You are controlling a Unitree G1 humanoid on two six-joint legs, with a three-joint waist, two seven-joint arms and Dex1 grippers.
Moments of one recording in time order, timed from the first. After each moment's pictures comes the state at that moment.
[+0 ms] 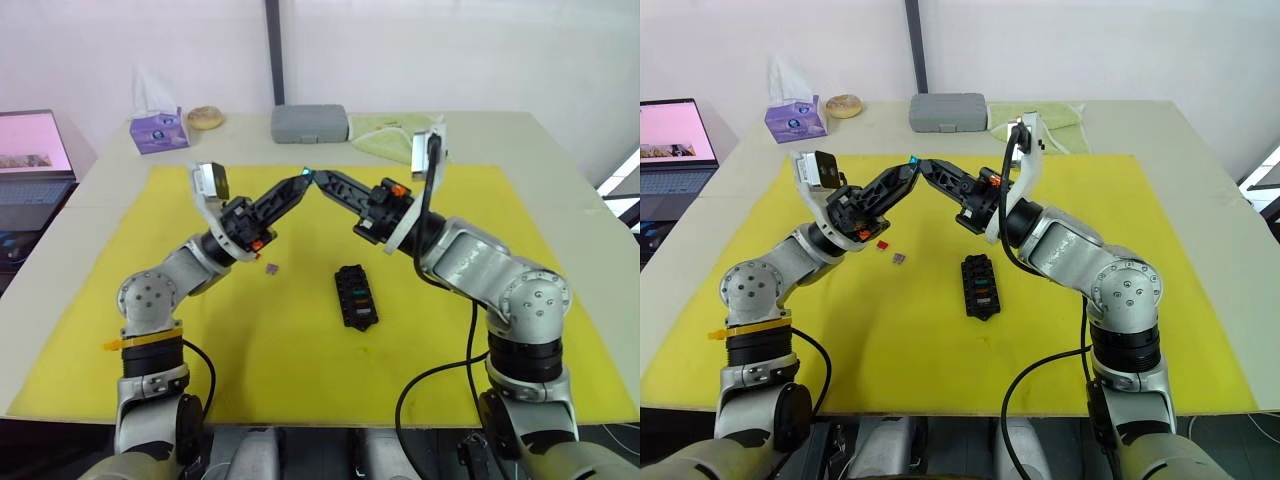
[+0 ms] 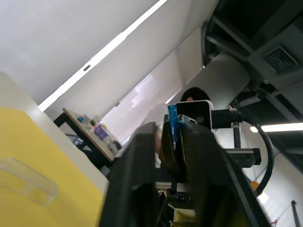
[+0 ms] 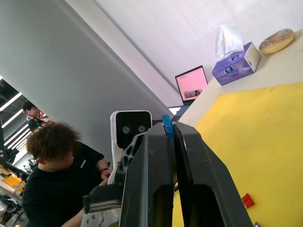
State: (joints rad) left arm -0.59 0.24 0.32 -0.02 -1.32 1.00 -0.63; right arm -0.65 -0.33 -0.04 -0.39 1.59 0.83 -0.22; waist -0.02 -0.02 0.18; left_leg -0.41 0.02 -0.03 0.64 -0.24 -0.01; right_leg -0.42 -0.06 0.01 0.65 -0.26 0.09
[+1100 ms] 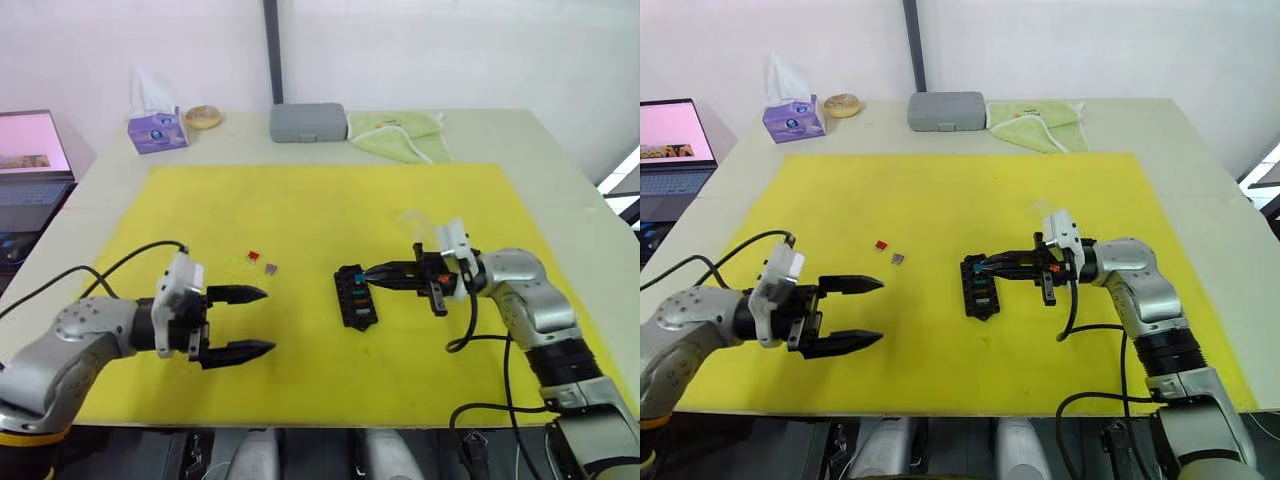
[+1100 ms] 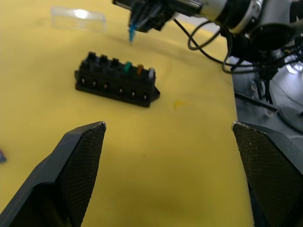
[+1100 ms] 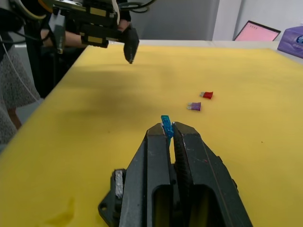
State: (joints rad) left arm -0.03 0.82 0.13 -0.45 -0.71 0.53 -1.17; right arm -0.53 -0.61 0.11 0.20 0.50 0.03 1.40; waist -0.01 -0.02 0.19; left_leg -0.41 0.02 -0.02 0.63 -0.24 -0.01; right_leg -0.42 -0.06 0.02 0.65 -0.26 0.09
